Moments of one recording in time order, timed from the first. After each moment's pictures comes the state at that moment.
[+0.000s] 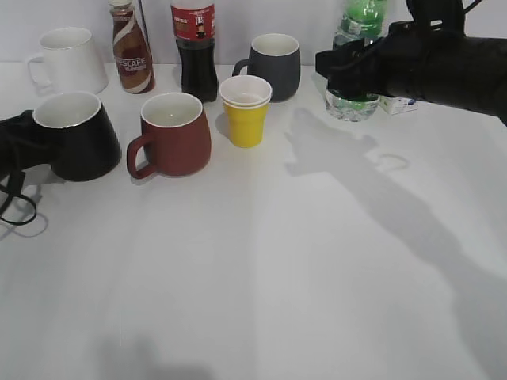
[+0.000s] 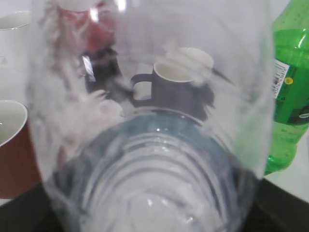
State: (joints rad) left arm 0.04 2.01 -0.61 0.24 -1.19 -0.16; right arm 0.38 1.65 -0.89 -0.44 -0.42 0.47
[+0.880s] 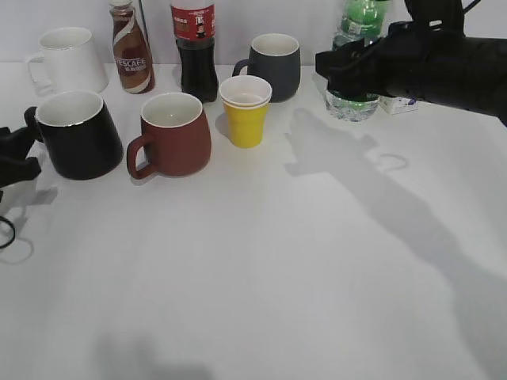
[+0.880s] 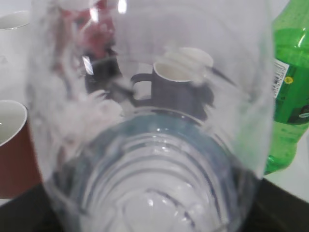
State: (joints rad) left arm 0.04 1.89 -0.45 0.20 -1.21 -0.14; right arm 0.38 1.65 -0.89 -0.44 -0.42 0.47
